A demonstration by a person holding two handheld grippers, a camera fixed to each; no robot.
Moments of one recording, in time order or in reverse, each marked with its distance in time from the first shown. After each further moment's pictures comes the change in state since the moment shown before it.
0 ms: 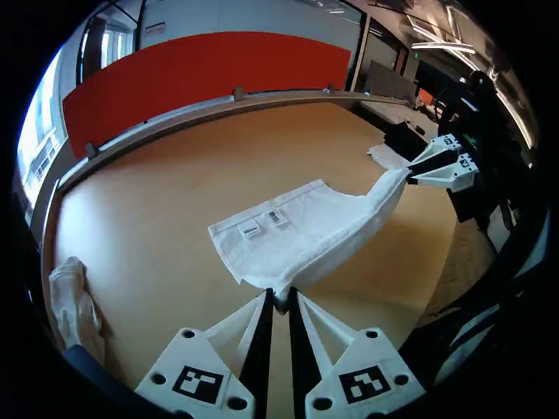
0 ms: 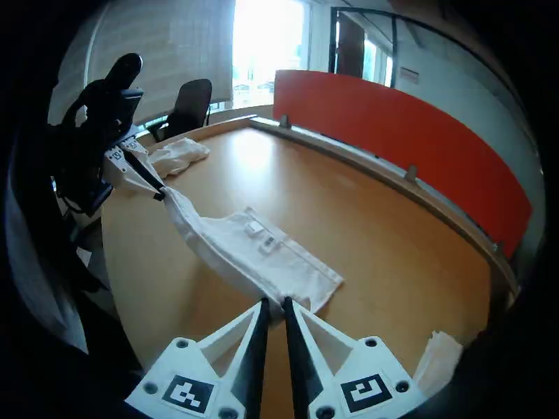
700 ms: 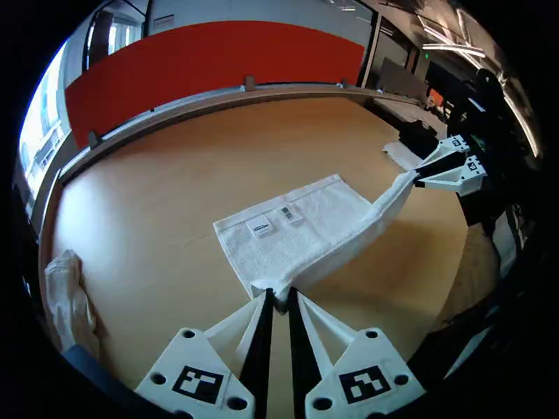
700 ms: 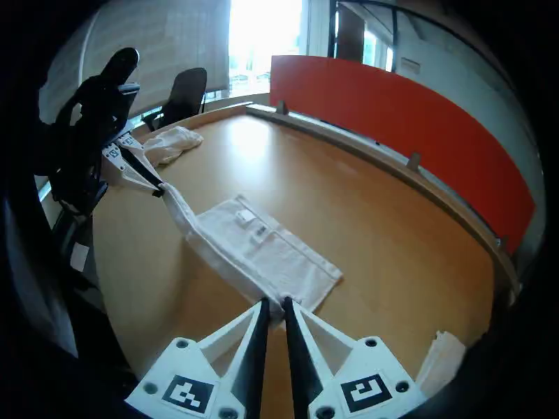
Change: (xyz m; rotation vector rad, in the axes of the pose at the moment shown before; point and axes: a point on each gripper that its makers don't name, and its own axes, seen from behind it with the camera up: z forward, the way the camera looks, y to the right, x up) left arm -0.003 -0.018 0.036 0.040 -0.025 -0.035; right arm -0.013 0.014 0.033 -0.001 -0.058 0.009
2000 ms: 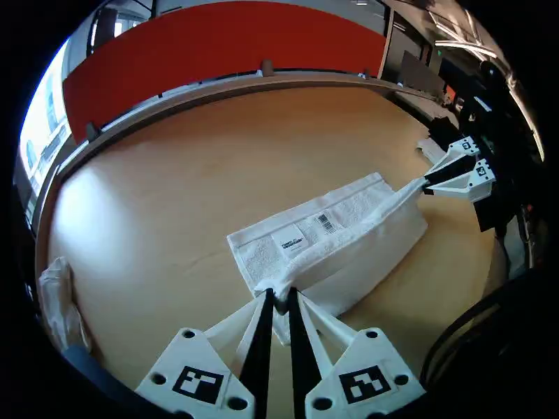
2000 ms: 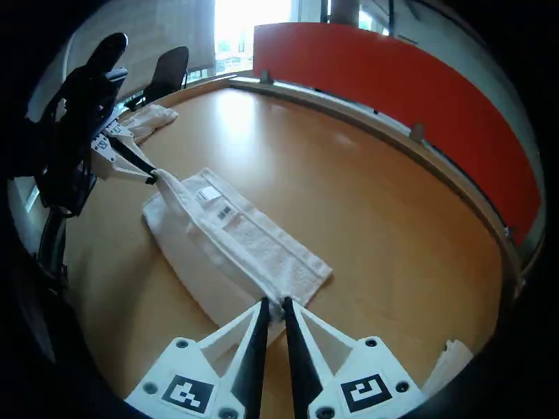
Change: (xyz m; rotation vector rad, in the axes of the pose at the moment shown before) left arm 0.007 -0.040 0.081 0.063 -0.035 -0.016; right arm -0.026 0.050 0.070 -0.023 -0.113 0.029
